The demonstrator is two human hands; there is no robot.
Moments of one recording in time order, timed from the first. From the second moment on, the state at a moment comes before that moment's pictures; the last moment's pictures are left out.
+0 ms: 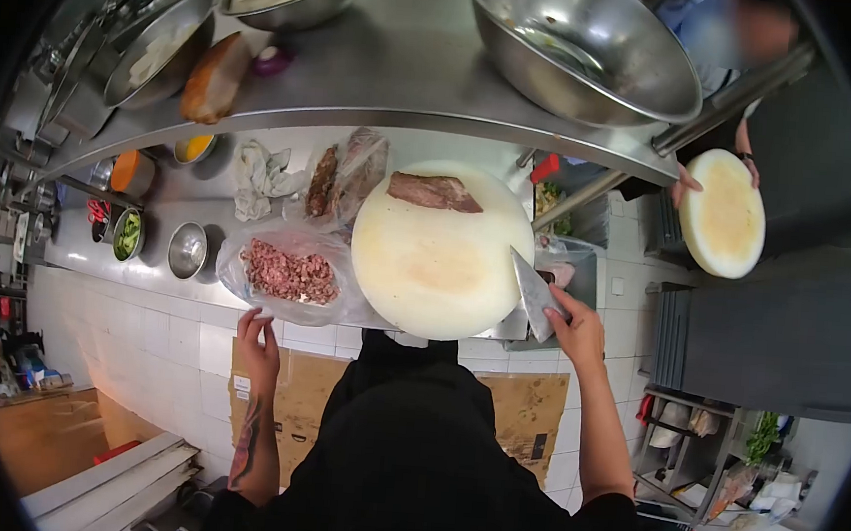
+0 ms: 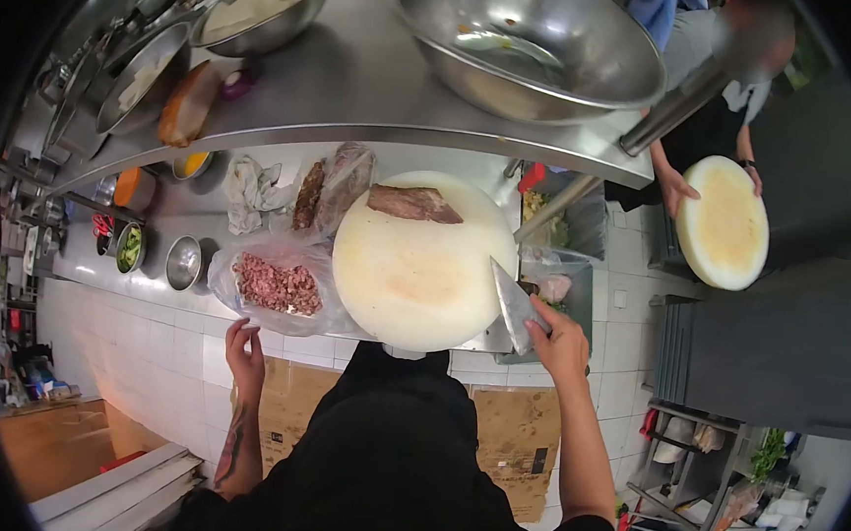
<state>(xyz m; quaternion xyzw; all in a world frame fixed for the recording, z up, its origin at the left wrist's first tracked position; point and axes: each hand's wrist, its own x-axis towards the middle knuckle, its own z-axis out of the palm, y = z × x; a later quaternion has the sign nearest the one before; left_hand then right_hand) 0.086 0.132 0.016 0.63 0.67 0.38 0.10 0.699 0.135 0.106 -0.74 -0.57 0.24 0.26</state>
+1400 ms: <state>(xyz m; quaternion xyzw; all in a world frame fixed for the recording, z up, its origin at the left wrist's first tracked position) -0.138 -0.233 -0.205 0.40 0.84 0.11 0.35 0.593 0.155 0.069 -0.77 -0.55 0.26 0.20</state>
